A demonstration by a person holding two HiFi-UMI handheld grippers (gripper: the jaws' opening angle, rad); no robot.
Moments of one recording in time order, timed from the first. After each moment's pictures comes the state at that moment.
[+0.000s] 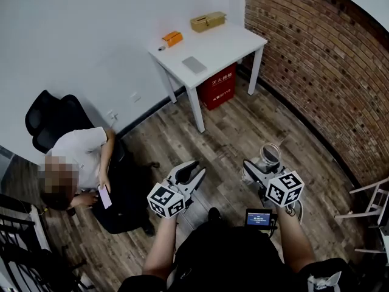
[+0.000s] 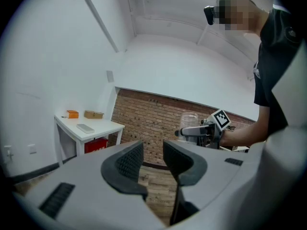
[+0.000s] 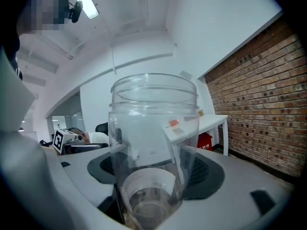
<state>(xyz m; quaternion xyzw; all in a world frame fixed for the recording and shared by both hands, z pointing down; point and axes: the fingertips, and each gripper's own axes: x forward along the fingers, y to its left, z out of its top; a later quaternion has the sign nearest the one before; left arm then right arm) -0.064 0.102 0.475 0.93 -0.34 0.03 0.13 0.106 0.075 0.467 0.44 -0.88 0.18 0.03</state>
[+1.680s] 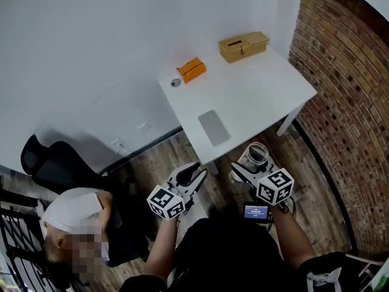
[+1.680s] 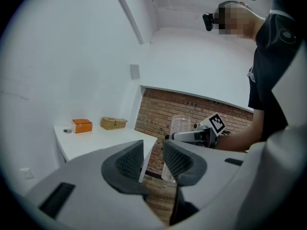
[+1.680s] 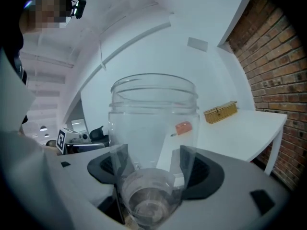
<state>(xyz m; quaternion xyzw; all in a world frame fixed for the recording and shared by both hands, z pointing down) -0.098 -0.374 0.483 0.90 -0.42 0.02 0.14 0.016 -0.432 0.491 0.30 -0.93 0.21 0.04</state>
